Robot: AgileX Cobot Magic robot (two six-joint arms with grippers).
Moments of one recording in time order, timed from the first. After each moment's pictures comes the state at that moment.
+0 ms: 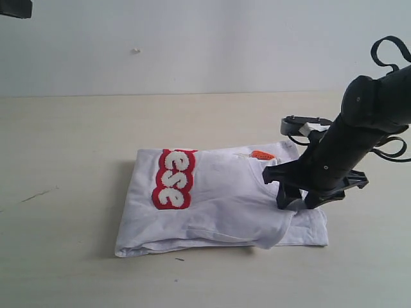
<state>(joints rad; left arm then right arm) -0.28 1.41 -1.35 0.00 0.68 -0.06 0.12 1.96 -1.06 0.34 0.59 -0.10</state>
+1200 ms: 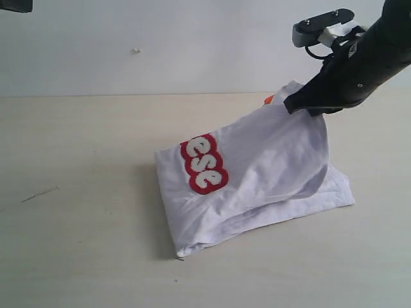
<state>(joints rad) -0.28 1.41 -1.35 0.00 0.65 -0.06 0.12 1.70 -1.20 -0.06 0.59 -0.10</state>
